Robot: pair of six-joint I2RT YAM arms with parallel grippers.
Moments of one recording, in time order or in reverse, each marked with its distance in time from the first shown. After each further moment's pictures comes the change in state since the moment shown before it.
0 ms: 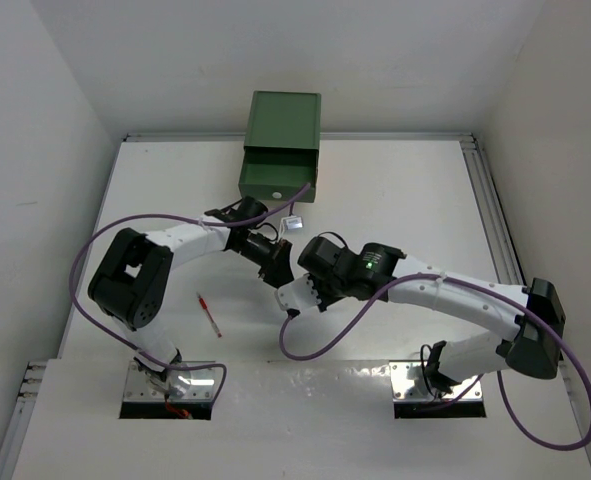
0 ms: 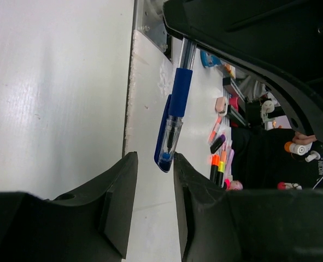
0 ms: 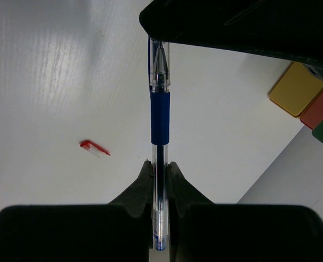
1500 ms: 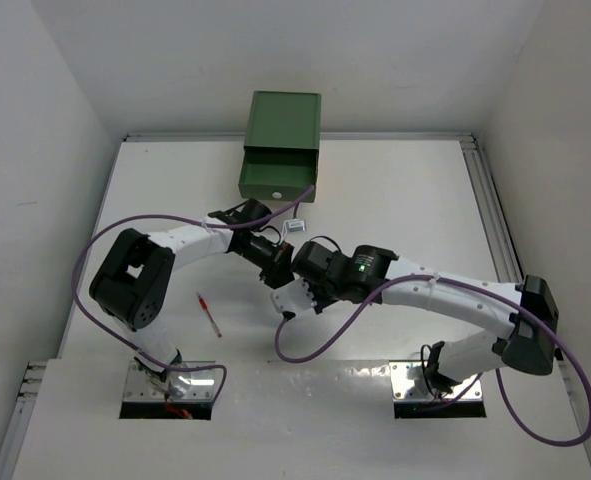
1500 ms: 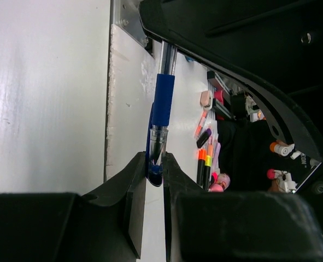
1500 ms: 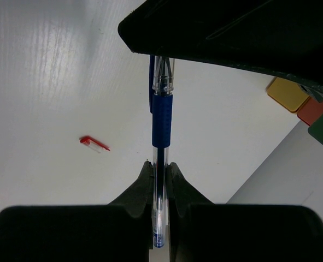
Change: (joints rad) left arm -0.027 0.002 -0.001 -0.009 0.057 -0.010; right arm 0.048 0.031 0.031 -0.021 0.050 0.037
